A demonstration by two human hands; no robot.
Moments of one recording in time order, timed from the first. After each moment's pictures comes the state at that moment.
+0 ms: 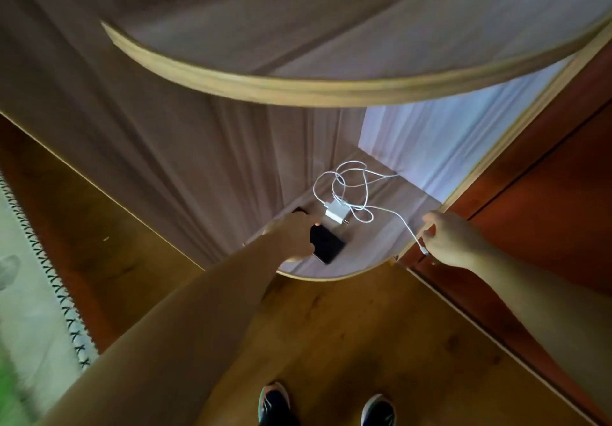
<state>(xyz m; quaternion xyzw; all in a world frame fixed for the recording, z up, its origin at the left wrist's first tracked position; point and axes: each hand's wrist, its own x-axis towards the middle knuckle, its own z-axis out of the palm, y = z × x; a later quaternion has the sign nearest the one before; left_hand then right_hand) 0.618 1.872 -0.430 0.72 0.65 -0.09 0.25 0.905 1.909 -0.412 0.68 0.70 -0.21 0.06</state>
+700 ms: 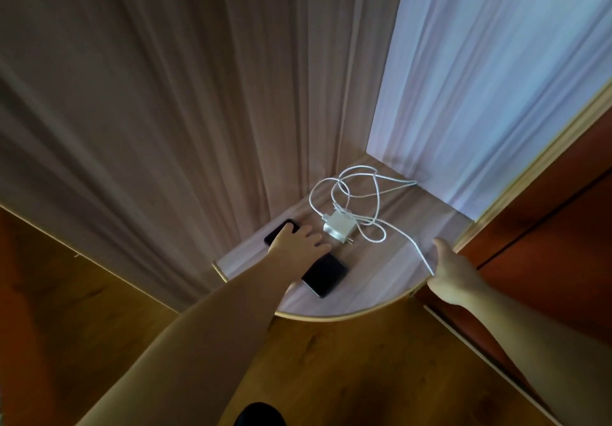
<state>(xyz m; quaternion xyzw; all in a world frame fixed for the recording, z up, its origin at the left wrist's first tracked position) 0.626 1.936 -0.567 0.82 0.52 -0.25 -0.01 0.911 1.953 -0.555 0.72 0.63 -0.28 0.02</state>
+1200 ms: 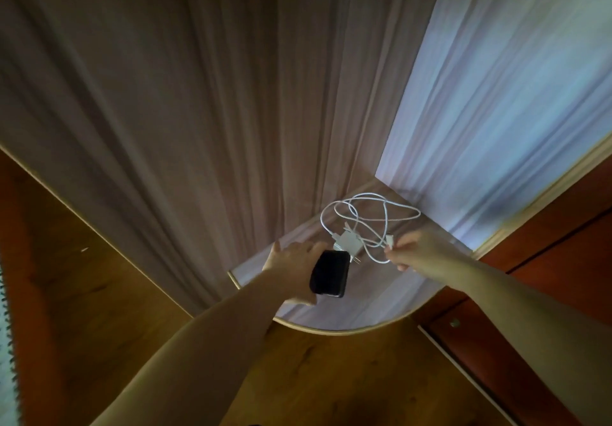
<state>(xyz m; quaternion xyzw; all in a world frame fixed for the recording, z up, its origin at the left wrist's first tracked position) 0.604 1.903 -0.529 0.76 0.64 -0.04 0.13 0.846 1.973 -0.459 0.58 0.70 -0.41 -0.05</state>
